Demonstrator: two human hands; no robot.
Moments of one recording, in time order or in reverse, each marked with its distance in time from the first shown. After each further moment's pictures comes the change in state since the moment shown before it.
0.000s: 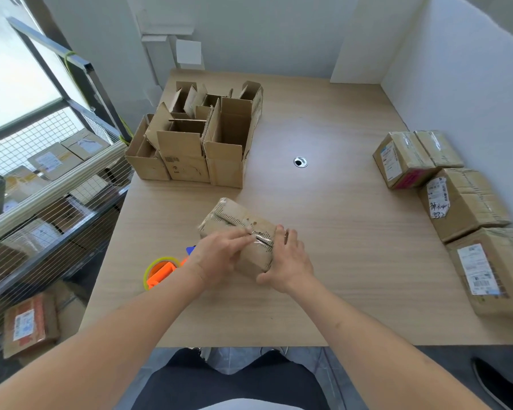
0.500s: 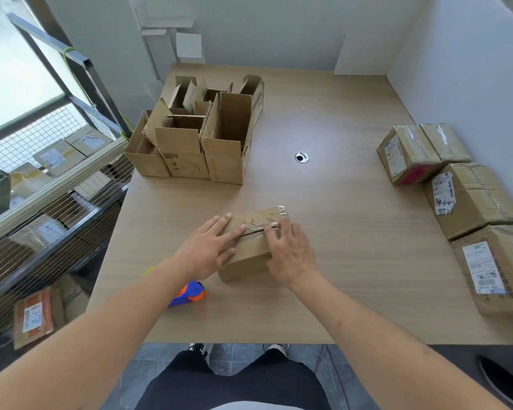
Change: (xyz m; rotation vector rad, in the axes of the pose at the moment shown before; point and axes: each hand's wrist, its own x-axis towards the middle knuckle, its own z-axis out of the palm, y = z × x) left_hand 0.001 -0.010 -0.017 0.142 -0.487 -0.327; right_hand 0.008 0.013 -0.006 -0.268 0.229 -0.257
